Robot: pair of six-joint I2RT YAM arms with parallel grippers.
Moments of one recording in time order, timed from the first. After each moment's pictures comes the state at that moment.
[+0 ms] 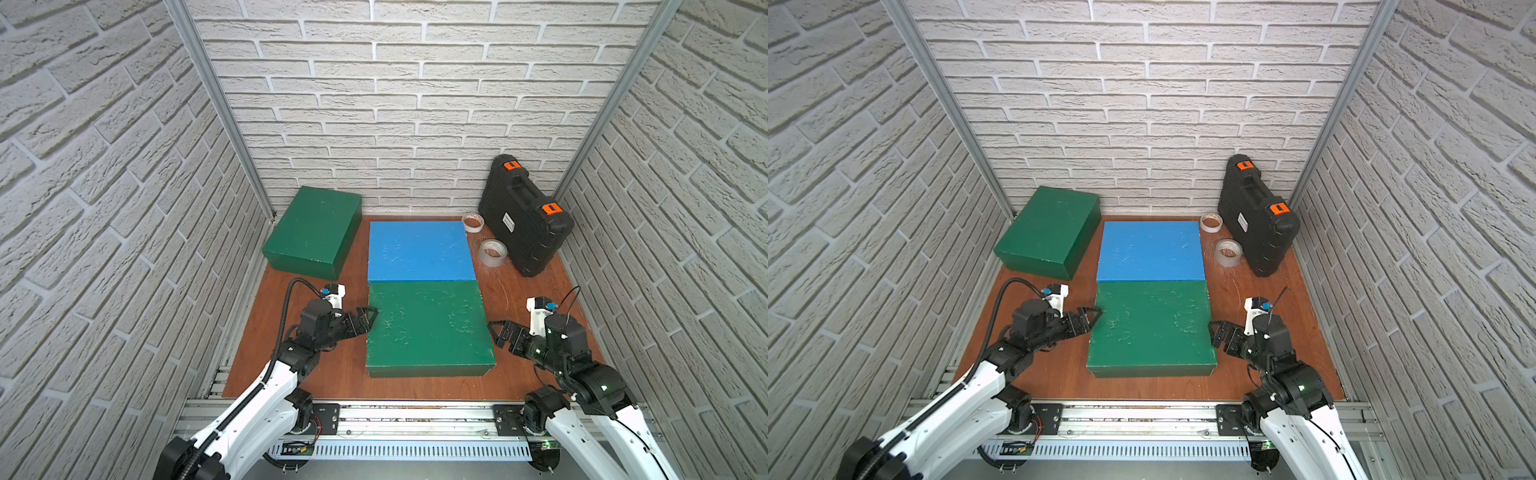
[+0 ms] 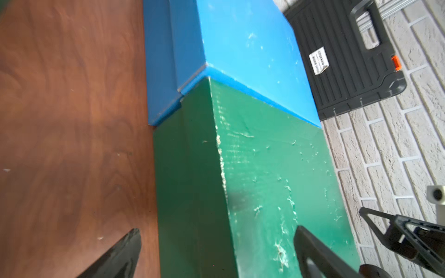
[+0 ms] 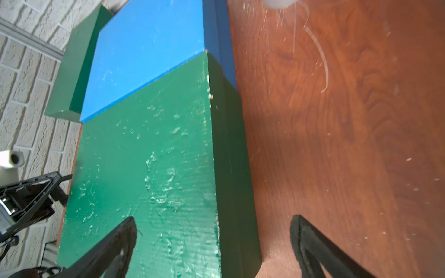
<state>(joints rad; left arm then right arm) -0.45 0.82 0.33 -0.05 0.32 -0.71 0.27 0.41 0.57 -0.89 -0.11 0.64</state>
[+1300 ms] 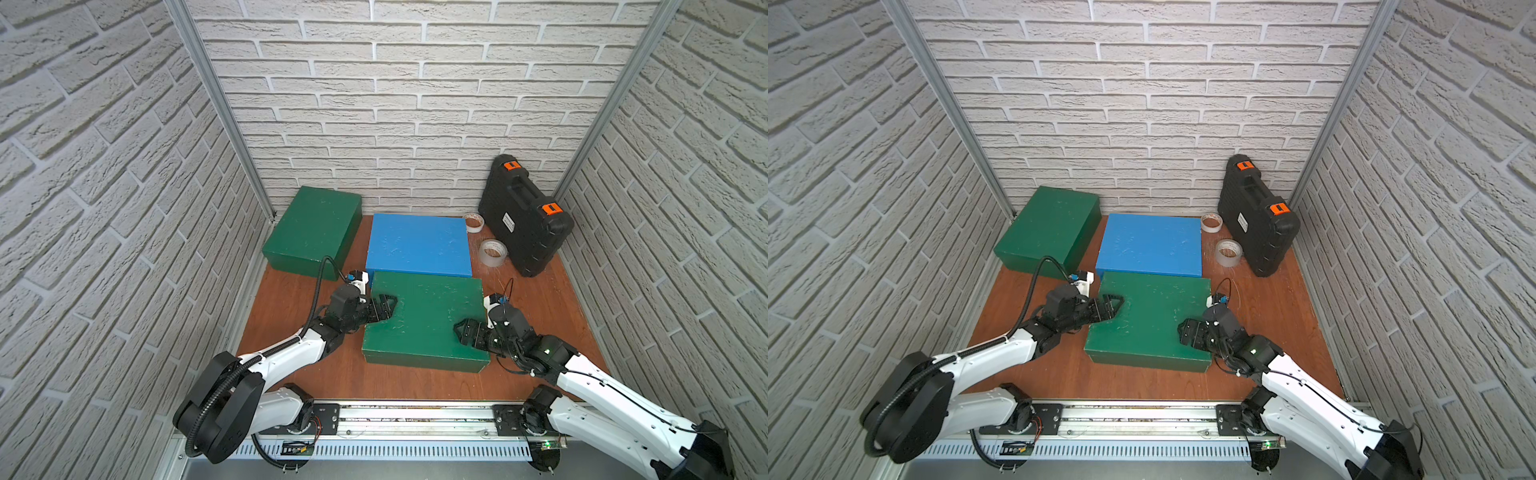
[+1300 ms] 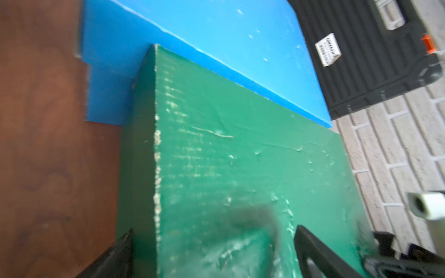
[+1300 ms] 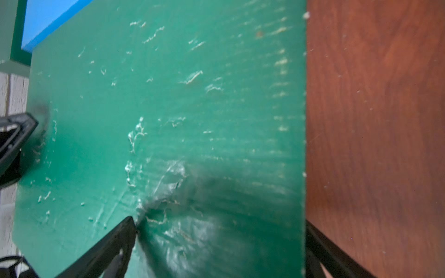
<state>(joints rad) -0.58 1.20 0.47 0.16 0.18 -0.72 0.65 0.81 0.53 -0.59 0.05 0.83</state>
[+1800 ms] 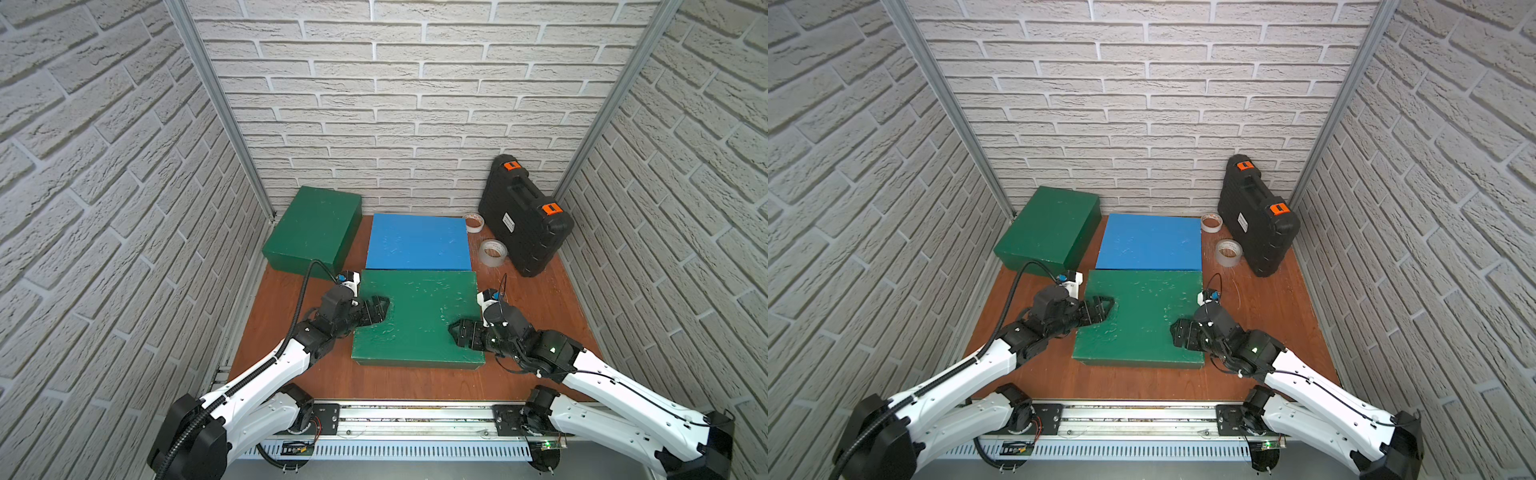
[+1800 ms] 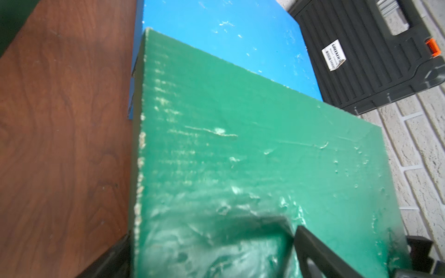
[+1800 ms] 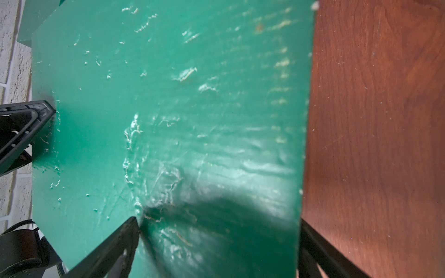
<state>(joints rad) -0.60 0.97 0.53 -0.15 0.10 -0.71 0.78 0.83 0.69 -0.71 0.12 0.85</state>
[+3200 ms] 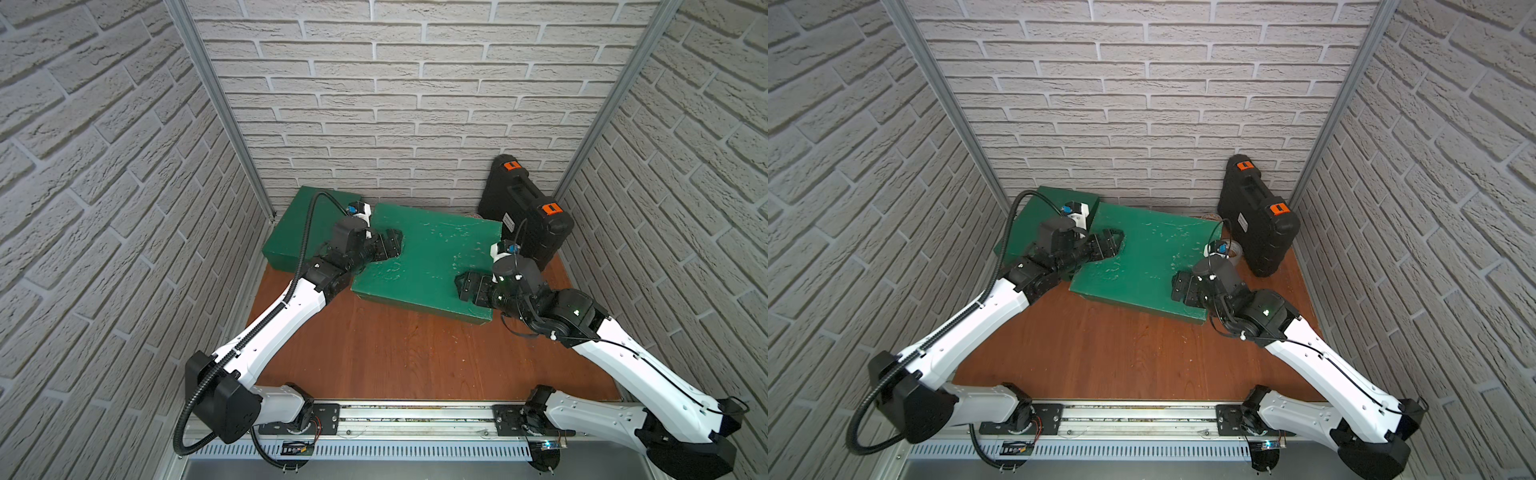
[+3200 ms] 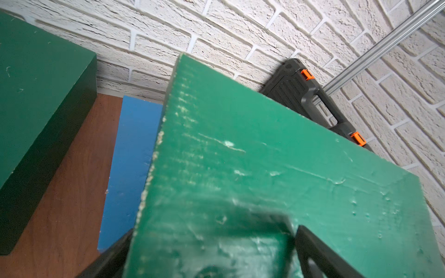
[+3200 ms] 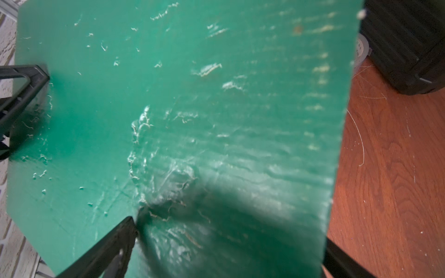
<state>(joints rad) -0.57 1.35 1.28 -0.34 0.01 -0.59 0.69 1.07 1.26 -0.94 0.29 0.75</state>
